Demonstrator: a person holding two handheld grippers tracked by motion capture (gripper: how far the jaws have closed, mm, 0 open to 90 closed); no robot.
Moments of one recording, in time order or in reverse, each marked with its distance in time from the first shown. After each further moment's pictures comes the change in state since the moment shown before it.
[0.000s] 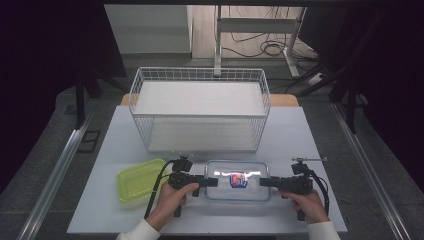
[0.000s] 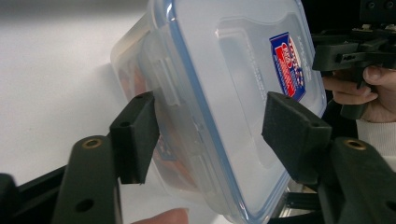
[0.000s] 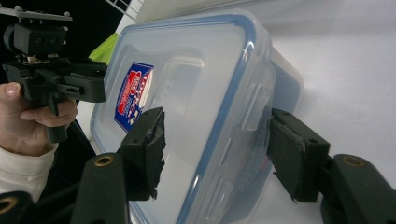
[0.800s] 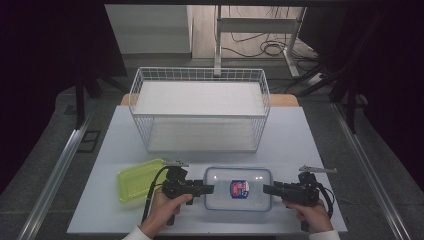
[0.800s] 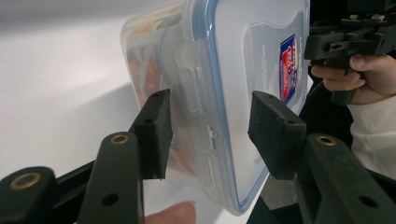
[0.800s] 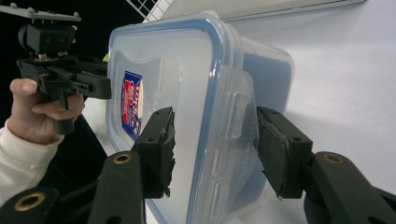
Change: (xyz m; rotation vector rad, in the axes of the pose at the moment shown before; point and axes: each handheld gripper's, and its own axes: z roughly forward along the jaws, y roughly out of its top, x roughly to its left) left arm -0.009 -0.021 -0.017 -0.052 -0.028 0.130; right arm 0.014 -0.025 -0.018 -0.097 0.018 -0.120
